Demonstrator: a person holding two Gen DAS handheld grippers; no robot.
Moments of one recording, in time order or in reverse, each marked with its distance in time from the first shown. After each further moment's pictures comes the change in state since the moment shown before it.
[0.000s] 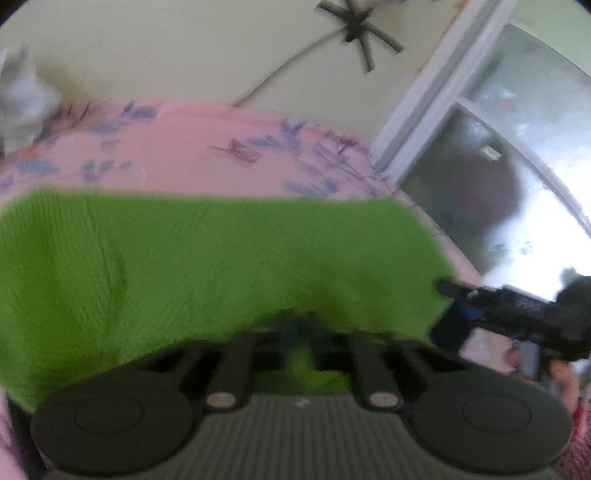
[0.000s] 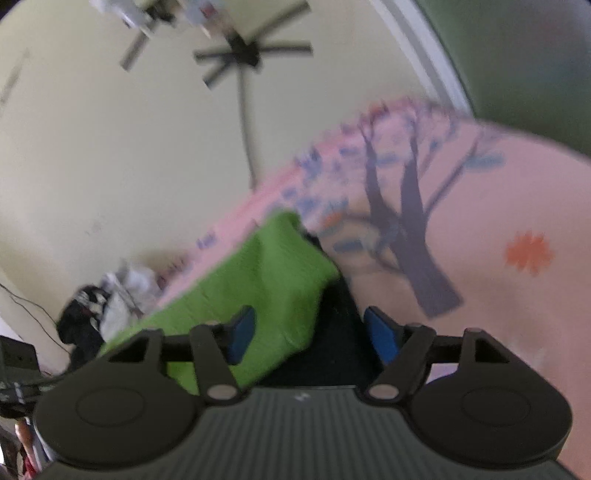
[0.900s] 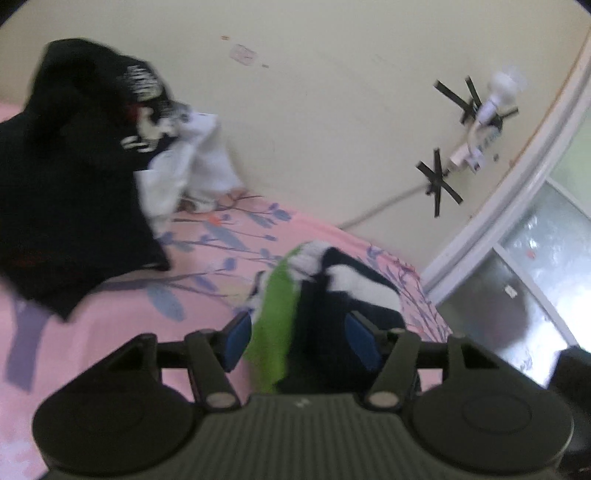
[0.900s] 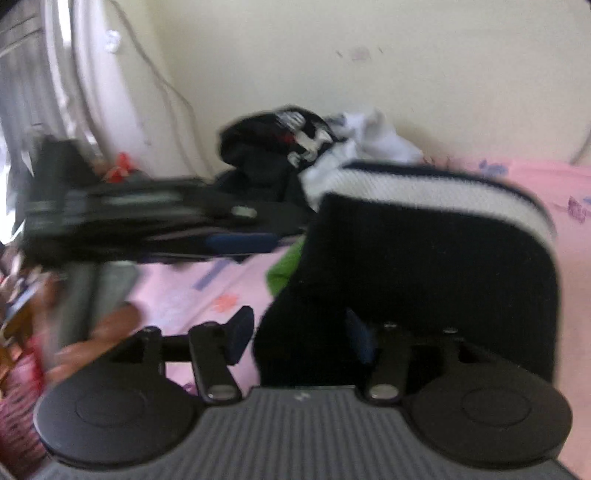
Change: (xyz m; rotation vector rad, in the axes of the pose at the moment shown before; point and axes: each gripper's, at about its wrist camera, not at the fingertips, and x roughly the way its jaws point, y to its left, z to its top) left arm -0.158 0.098 -0.019 -0.215 -0.298 0.093; right arm 0.048 0.274 -0.095 -0.656 0.245 0.352
